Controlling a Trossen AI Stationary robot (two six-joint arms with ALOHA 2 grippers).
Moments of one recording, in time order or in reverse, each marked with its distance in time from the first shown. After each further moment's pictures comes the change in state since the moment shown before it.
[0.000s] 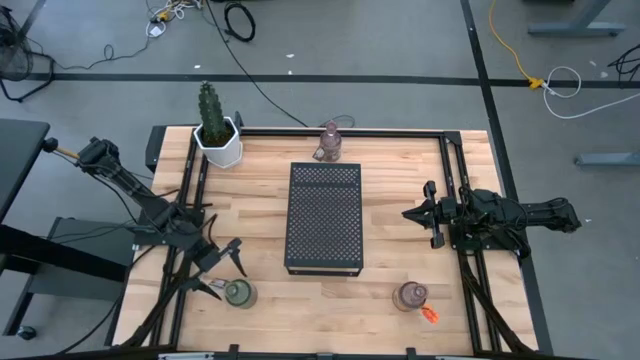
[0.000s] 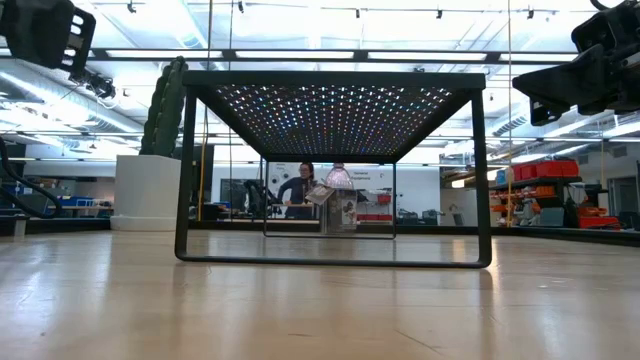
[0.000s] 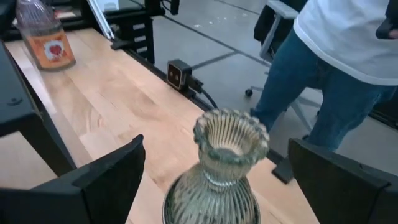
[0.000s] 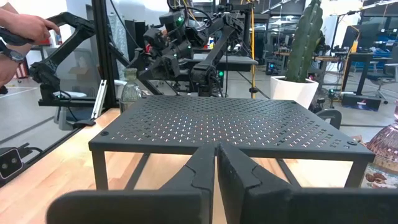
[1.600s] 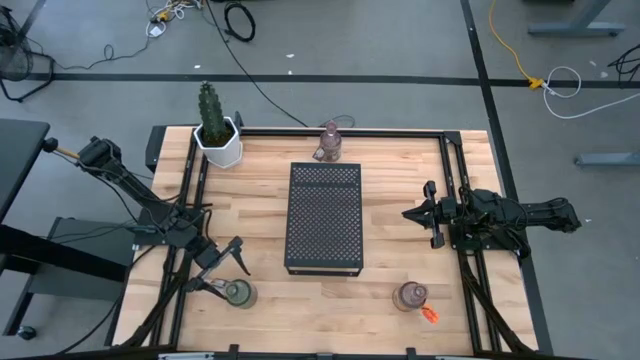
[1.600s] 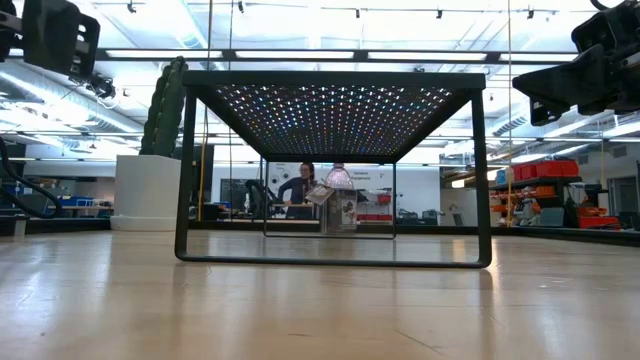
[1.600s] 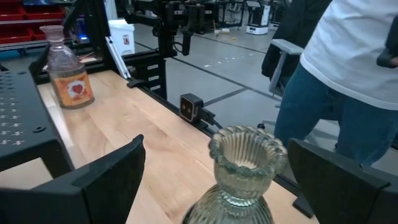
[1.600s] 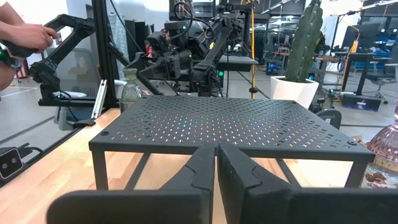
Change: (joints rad) left arm -0.011 0.033 -0.150 0.363 -0.054 0.027; right arm 0.000 0.000 0.000 0.000 0.000 0.000
